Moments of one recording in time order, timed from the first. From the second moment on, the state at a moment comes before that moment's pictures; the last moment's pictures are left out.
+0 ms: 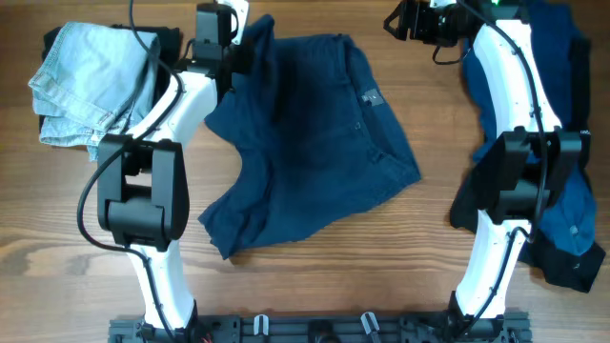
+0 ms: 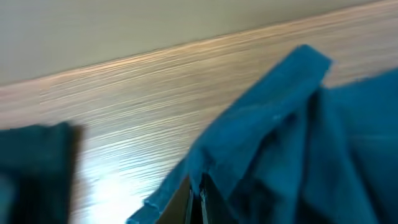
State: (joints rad) left arm -0.17 2.12 1.57 -0.14 -0.13 0.09; right arm 0.01 2.25 2.13 -0.84 -0.44 0.10
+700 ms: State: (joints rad) left arm -0.08 2.03 1.62 -0.53 -0.29 -0.42; right arm 0.19 2.39 2.13 -0.60 -0.40 0.15
